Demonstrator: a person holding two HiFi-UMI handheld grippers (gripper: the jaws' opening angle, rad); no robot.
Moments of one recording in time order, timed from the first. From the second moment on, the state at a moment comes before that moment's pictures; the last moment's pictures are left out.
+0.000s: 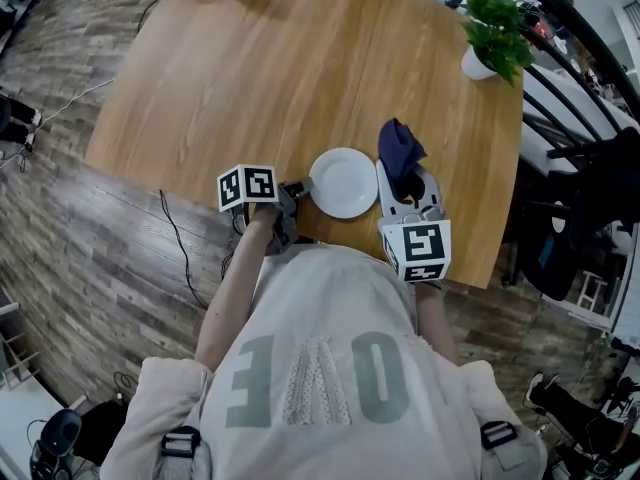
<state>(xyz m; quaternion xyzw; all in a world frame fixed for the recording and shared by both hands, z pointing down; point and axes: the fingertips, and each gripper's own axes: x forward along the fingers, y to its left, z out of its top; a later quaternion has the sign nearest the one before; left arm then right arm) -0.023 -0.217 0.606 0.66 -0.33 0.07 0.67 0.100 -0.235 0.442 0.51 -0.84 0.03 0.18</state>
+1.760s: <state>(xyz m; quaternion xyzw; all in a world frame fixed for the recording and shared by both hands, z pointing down) -0.024 -0.228 0.606 0.67 -0.37 0.06 0.64 0.070 -0.126 0.592 0.03 -0.82 0.09 0.57</state>
